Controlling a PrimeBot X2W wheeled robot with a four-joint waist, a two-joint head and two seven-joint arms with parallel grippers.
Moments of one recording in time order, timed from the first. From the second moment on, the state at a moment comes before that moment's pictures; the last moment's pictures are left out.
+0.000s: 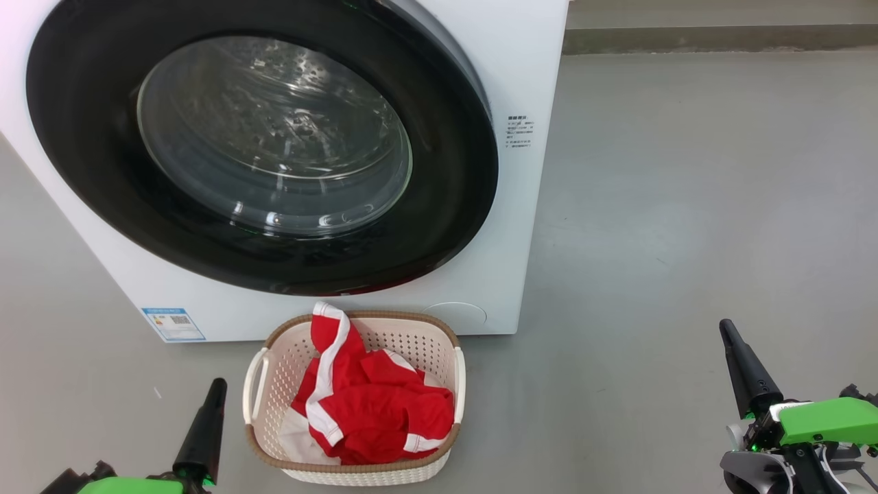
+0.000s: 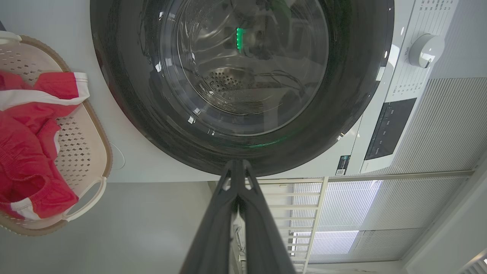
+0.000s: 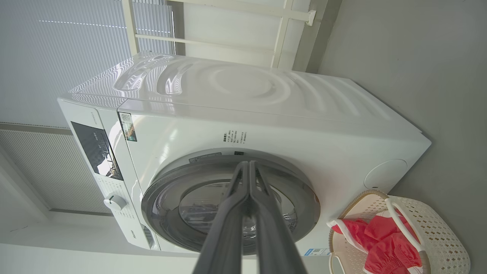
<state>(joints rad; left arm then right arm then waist) -0.07 0.04 0.08 0.27 -1.60 -0.12 0.11 -0.07 -0.04 -0.12 0.27 1.61 0.13 0.11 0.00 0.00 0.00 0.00</state>
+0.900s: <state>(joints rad) -0.07 0.04 0.08 0.27 -1.60 -0.12 0.11 -0.07 -0.04 -0.13 0.27 1.61 0.13 0.11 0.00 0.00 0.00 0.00</state>
